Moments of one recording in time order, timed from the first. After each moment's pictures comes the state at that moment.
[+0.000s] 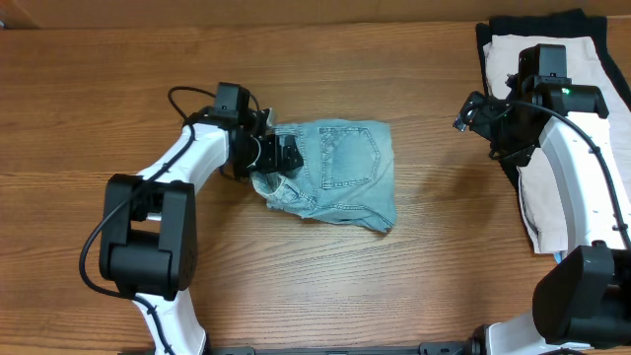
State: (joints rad) left arm -0.18 2.01 1.31 -0.61 0.48 -0.23; right arm -0.09 1.71 1.49 -1.03 -0.14 0.44
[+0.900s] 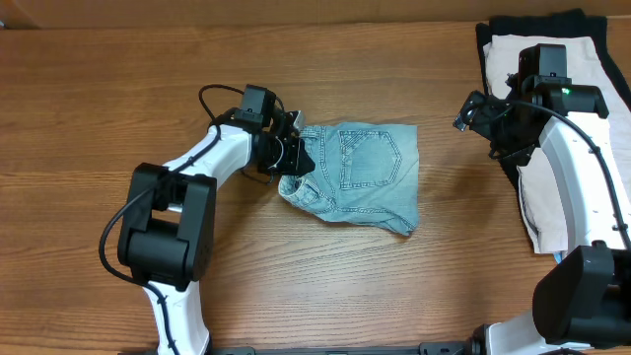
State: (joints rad) left arm -0.25 2.08 1.32 -0.52 0.58 -0.19; right arm -0.09 1.71 1.49 -1.03 -0.14 0.44
